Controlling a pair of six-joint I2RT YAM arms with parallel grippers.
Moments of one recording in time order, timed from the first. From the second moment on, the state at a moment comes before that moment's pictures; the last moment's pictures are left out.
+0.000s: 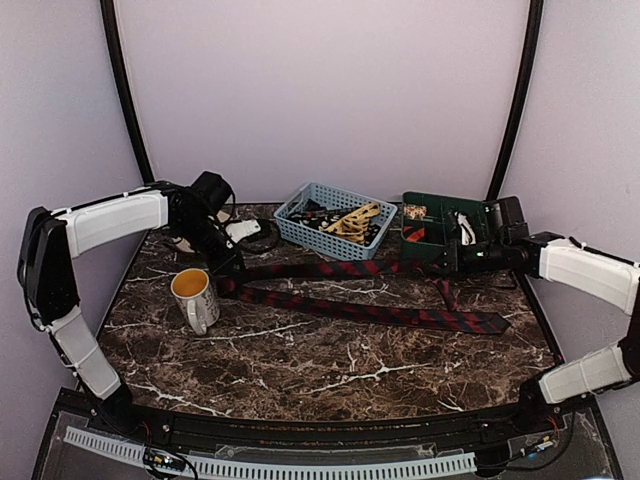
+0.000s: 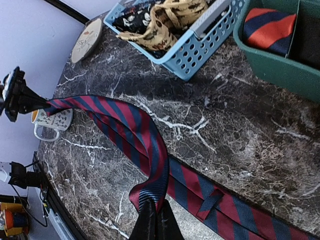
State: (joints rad) left arm -0.49 1.67 1.34 -0.86 0.26 0.52; right arm 0.31 1.23 0.82 -0.31 -0.53 0.35
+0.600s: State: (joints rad) left arm -0.33 2.10 1.57 -1.02 0.14 0.66; right arm 0.55 1.63 0.96 -0.36 -0.40 0.23
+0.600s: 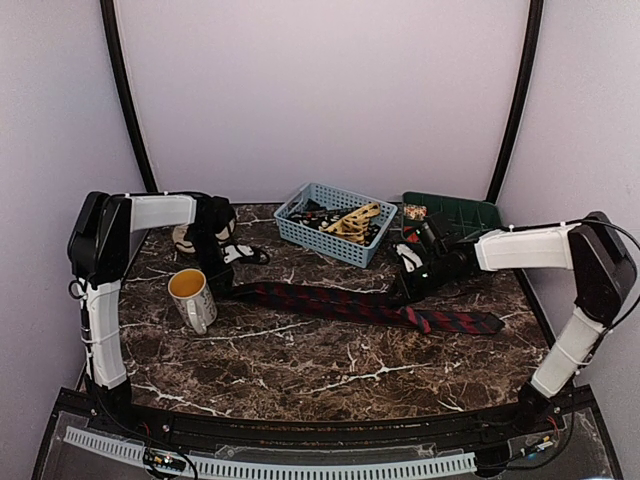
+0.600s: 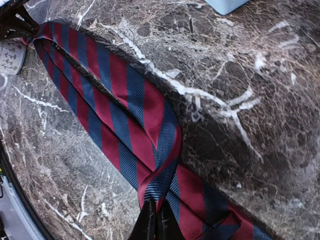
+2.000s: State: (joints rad) left arm -0.91 2.41 2.05 -0.38 0.63 0.63; right arm 0.19 1.38 0.65 -0.29 -0.47 0.37
